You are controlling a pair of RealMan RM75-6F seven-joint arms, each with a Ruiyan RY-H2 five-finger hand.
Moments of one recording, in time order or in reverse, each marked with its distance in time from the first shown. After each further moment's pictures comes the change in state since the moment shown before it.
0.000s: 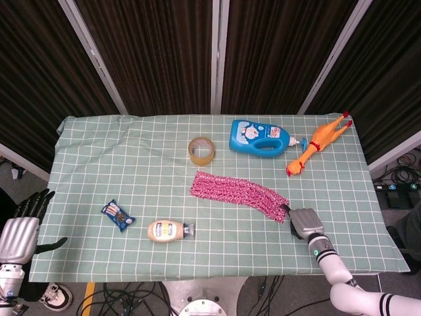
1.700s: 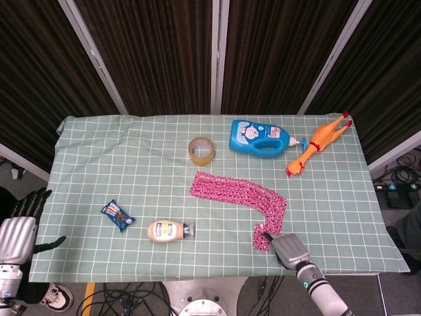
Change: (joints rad) left arm 0.009 0.010 -0.008 -0.016 0.002 0.019 -0.017; right arm 0.007 -0.013 -0.211 -0.242 -0.103 0.167 -0.147
